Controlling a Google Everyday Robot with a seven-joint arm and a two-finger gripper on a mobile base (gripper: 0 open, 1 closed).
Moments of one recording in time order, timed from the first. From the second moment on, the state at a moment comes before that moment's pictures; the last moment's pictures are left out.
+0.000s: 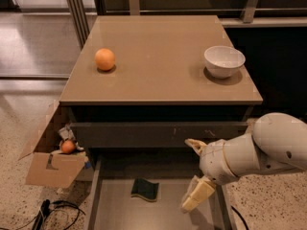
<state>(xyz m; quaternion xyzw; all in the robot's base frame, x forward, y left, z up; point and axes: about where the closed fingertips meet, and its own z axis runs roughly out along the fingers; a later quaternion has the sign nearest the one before) 0.399 -0.086 0.706 -0.58 0.72 0.23 0.29</state>
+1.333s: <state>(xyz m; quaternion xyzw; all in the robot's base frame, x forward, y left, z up) 0.425 -0.049 0.628 -0.55 0.73 0.23 0.32</state>
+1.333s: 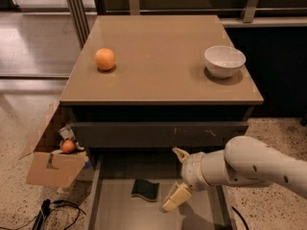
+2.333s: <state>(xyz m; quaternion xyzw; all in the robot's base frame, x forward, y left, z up) 0.474 -0.005 0.509 -0.50 0.76 0.24 0.34</state>
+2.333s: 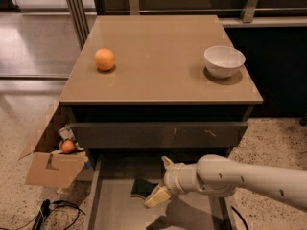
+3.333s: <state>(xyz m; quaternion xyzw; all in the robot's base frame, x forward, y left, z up) 0.463 0.016 0.472 -0.51 0.76 0.24 0.31</state>
